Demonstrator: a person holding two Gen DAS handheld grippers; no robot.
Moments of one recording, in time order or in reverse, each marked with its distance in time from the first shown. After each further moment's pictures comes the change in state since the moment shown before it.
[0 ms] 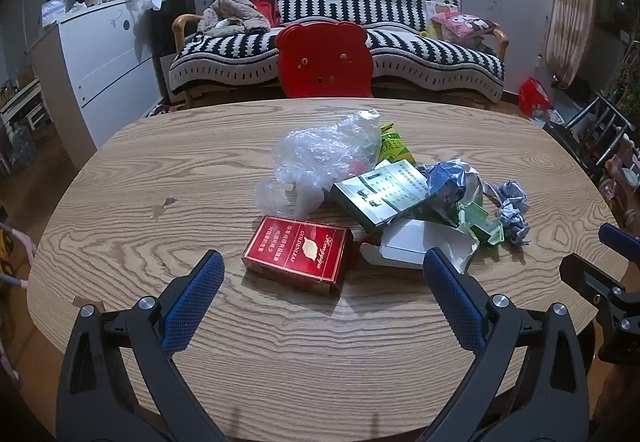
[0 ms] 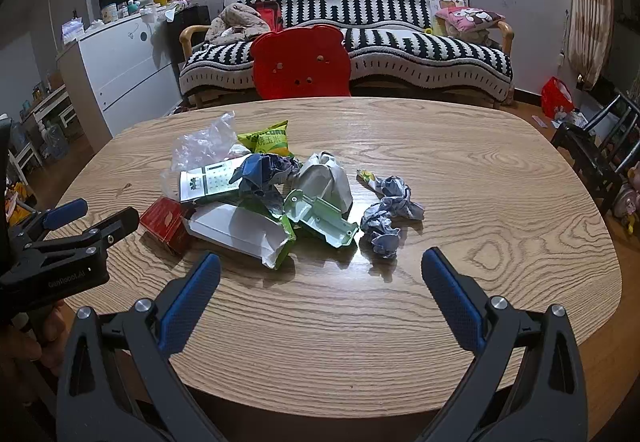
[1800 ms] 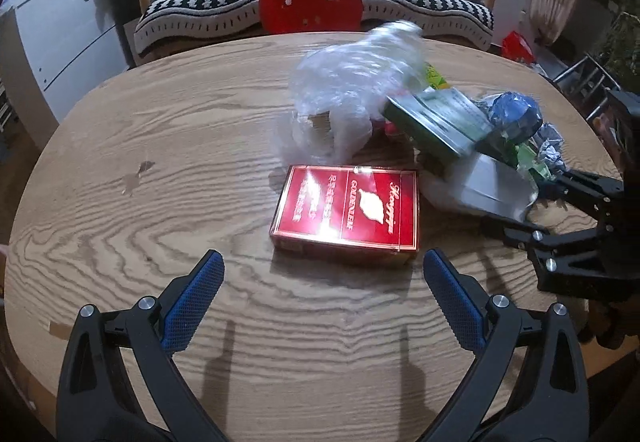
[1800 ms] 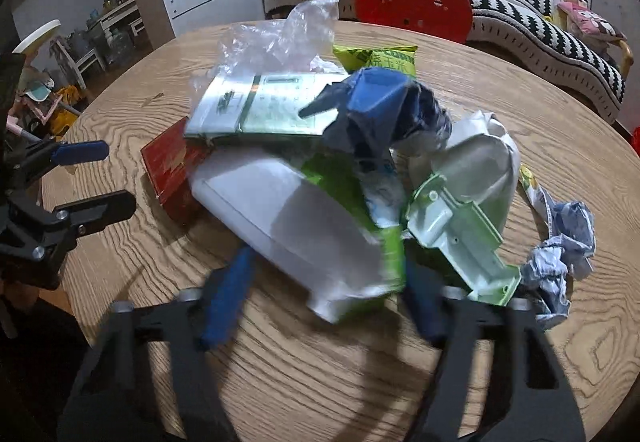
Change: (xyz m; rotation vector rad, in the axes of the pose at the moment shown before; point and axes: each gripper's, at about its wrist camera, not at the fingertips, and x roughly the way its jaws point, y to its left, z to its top) left arm 0.080 0.054 -0.011 0.078 0.185 -0.100; right arm 0.142 0.063 0.005 -0.274 0.210 0.255
